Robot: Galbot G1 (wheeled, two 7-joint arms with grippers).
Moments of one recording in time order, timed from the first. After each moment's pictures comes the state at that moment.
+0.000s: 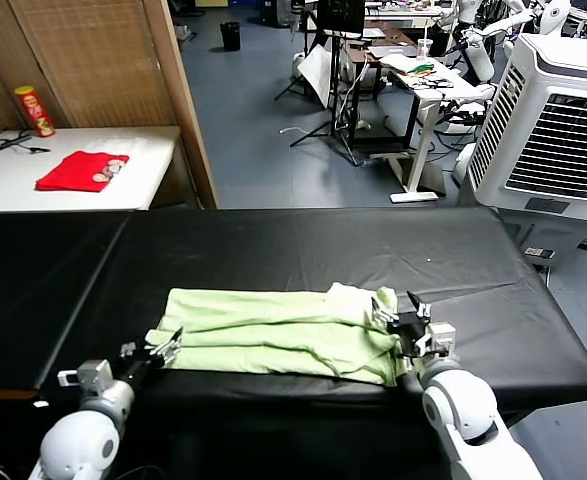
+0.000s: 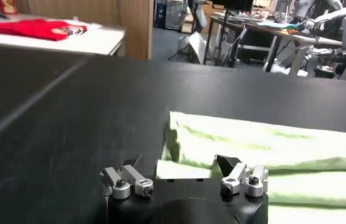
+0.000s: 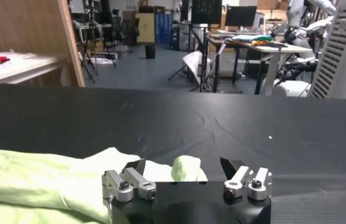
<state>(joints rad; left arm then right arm) 1.44 -1.13 -0.61 -1.91 -0.61 0.40 -0.09 -1.22 1.22 0.40 1.92 0.34 -0.44 0.12</state>
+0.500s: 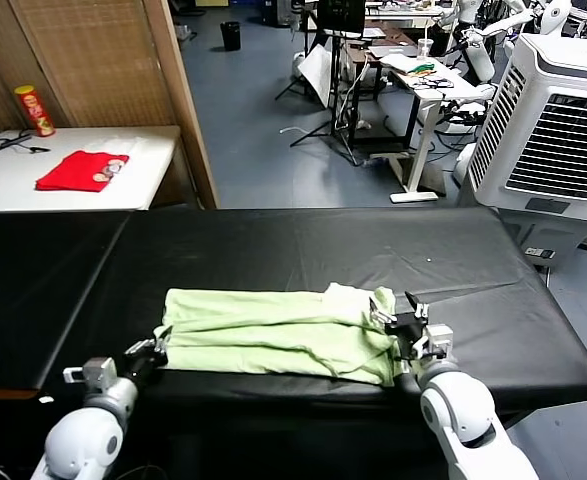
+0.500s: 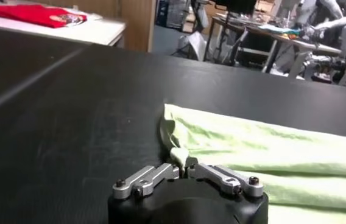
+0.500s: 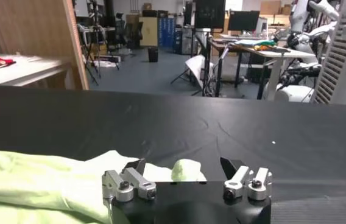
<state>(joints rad) 1.44 -1.11 -0.61 -1.91 -0.49 0.36 -0.06 -1.22 1.23 0.39 1.92 0.30 -0.44 0.11</state>
